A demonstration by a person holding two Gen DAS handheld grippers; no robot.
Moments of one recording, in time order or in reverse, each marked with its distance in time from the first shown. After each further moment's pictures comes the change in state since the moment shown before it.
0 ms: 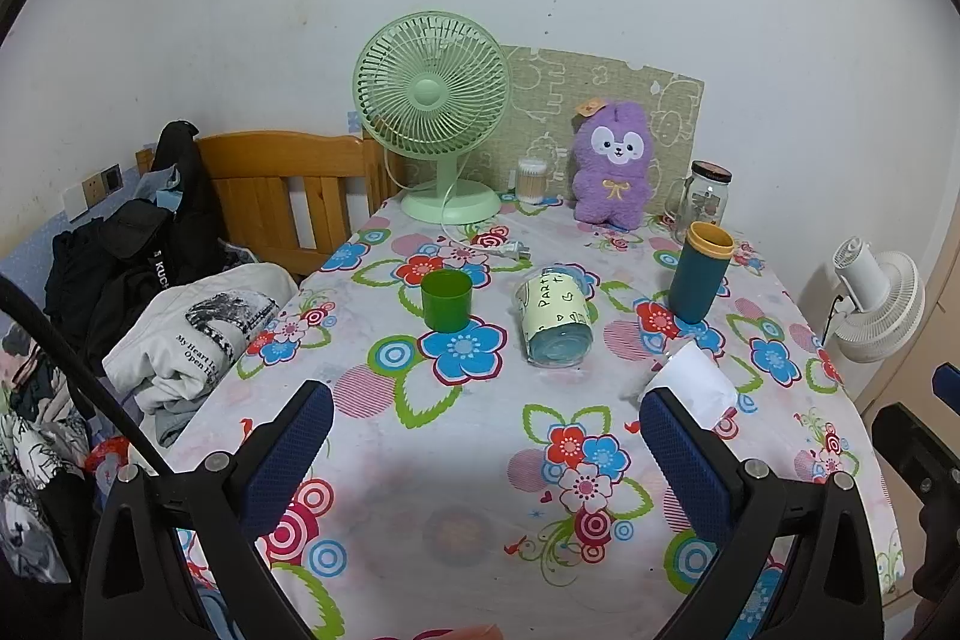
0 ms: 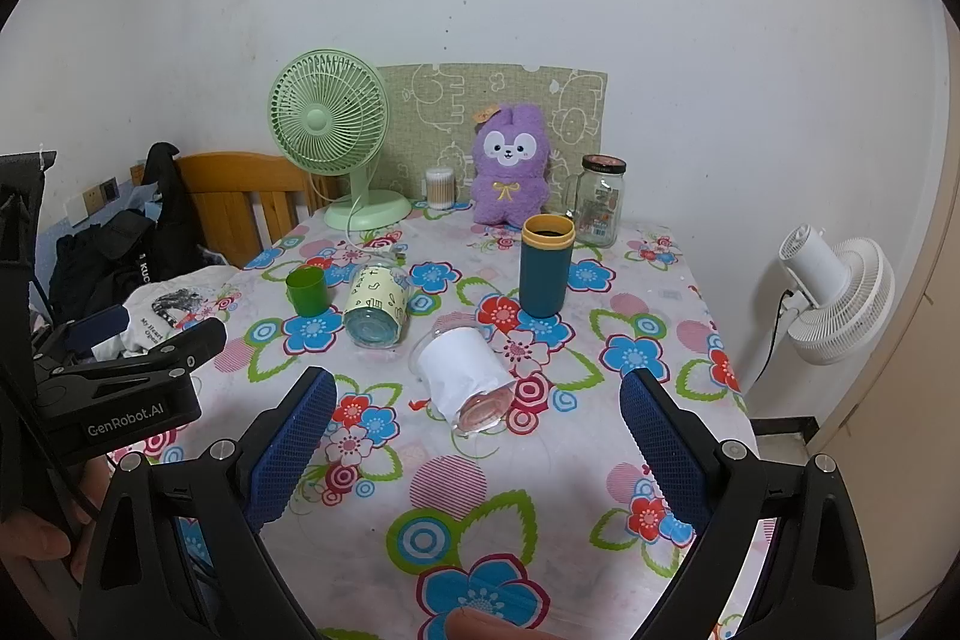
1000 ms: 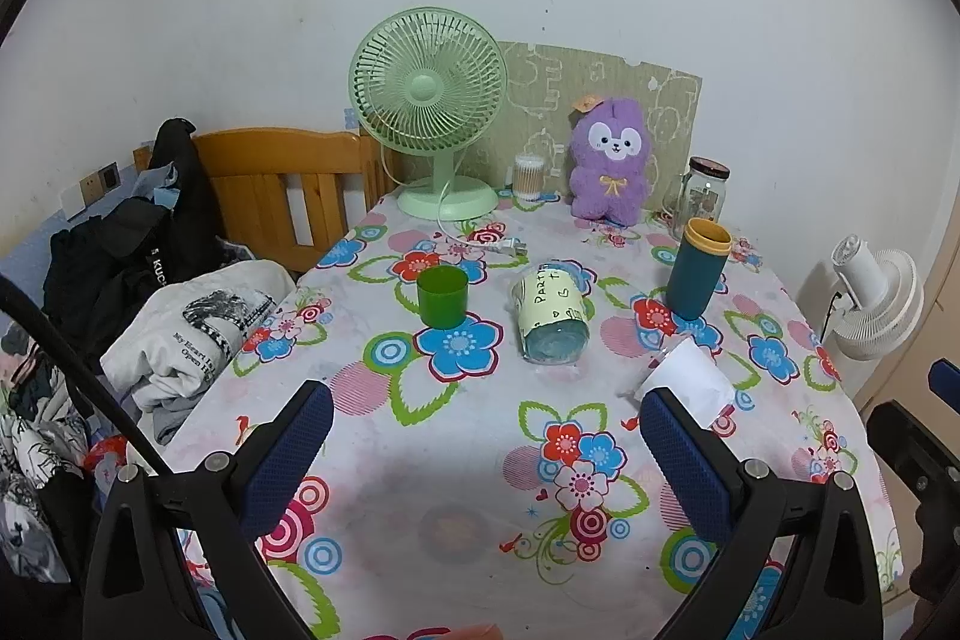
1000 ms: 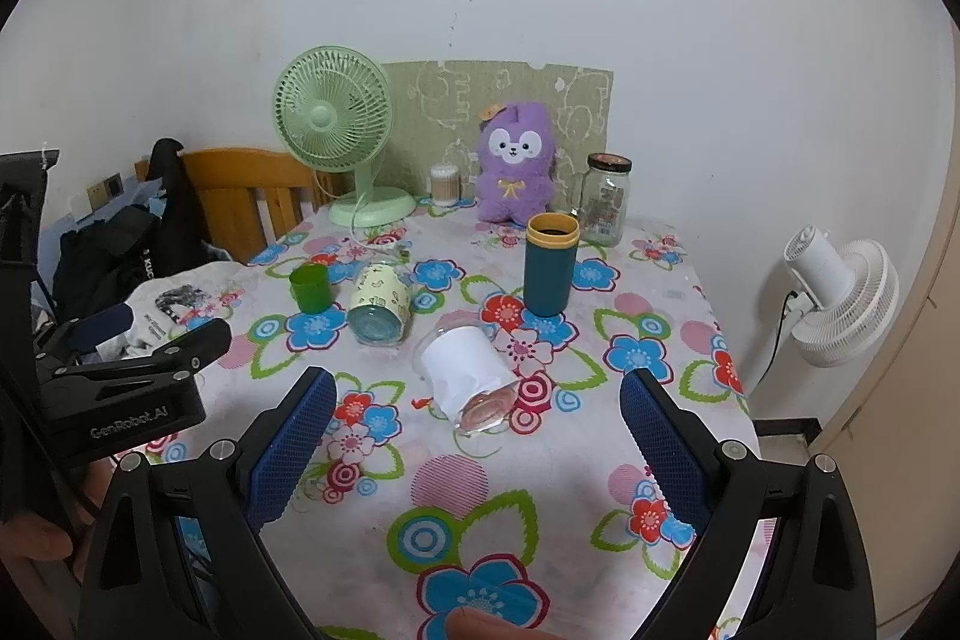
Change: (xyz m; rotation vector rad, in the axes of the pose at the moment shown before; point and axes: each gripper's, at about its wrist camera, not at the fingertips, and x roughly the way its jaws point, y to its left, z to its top) left arm 0.002 -0.010 0.002 -0.001 0.015 -0.004; right arm 0.001 0.002 0.002 -0.008 0.017 0.005
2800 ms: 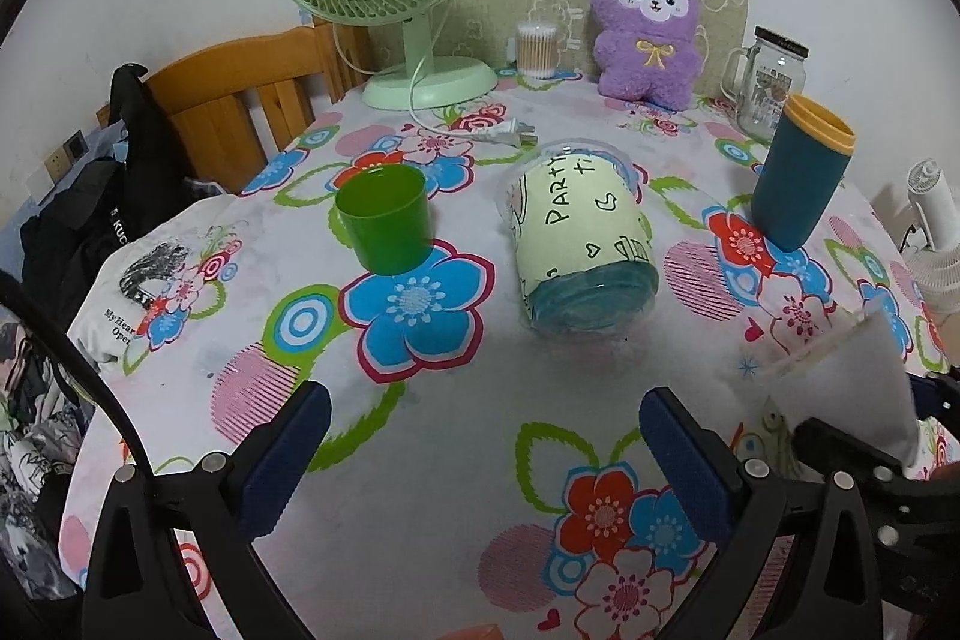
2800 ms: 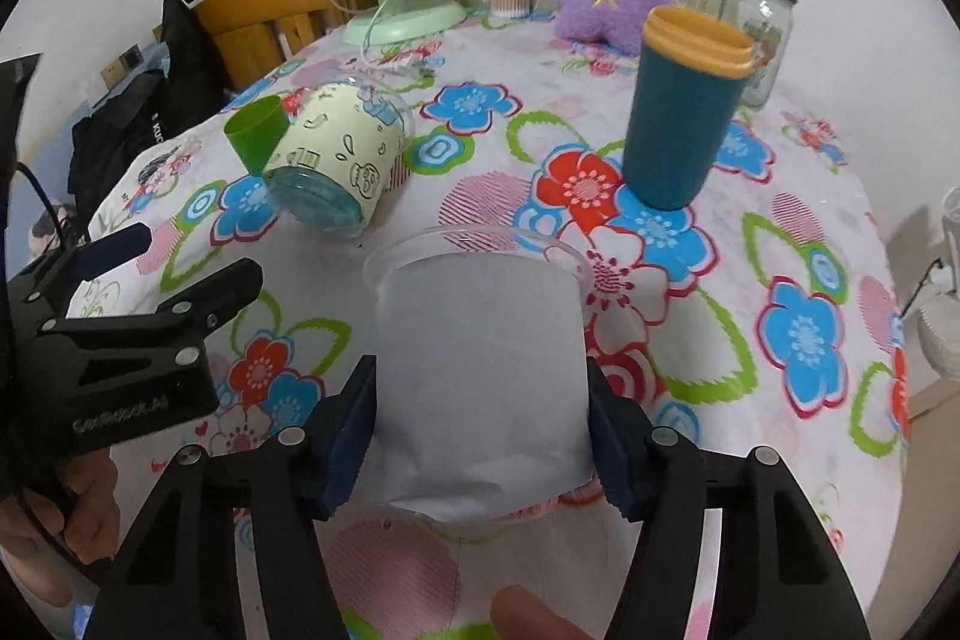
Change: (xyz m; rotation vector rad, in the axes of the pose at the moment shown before) left arm 0.162 -0.026 -0.002 0.046 0.239 0.068; right arm 0.203 -0.016 -0.004 -0.094 0.394 0.199
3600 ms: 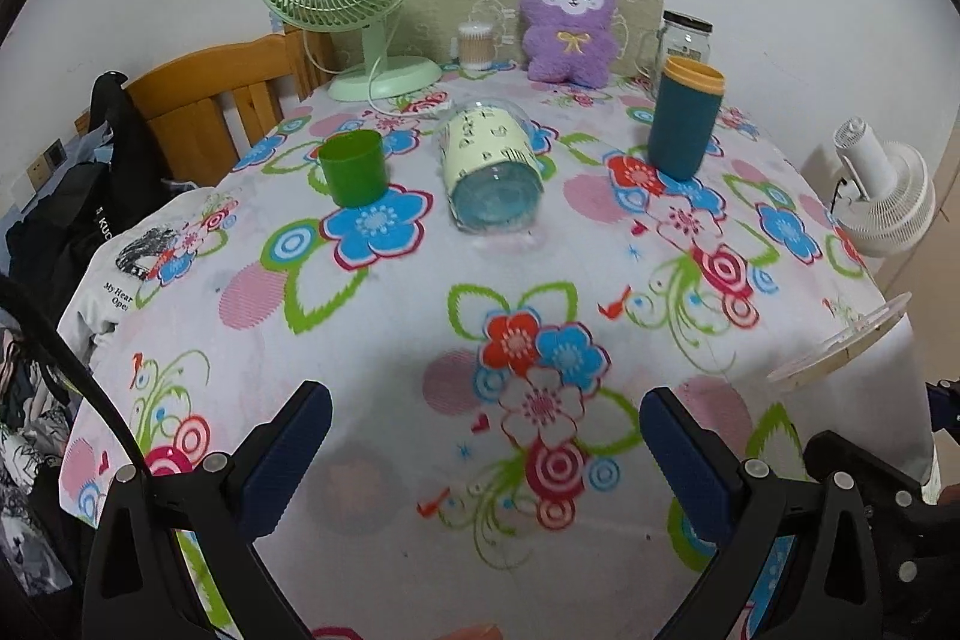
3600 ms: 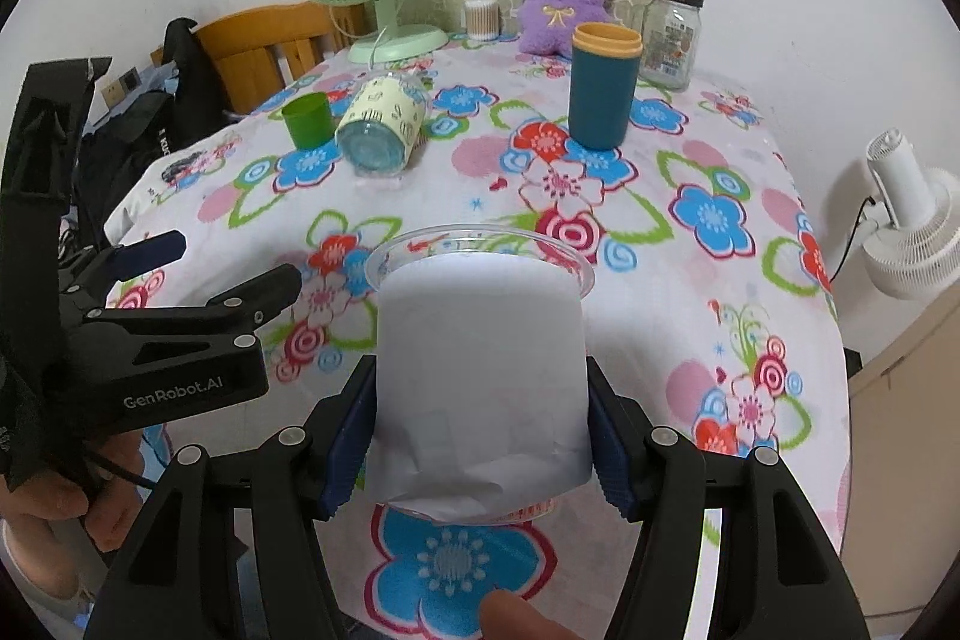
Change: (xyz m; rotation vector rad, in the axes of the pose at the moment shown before) left arm -0.068 -0.018 -0.063 0.064 0.003 -0.093; right arm -0.082 0.023 -0.084 0.059 -0.042 -0.061
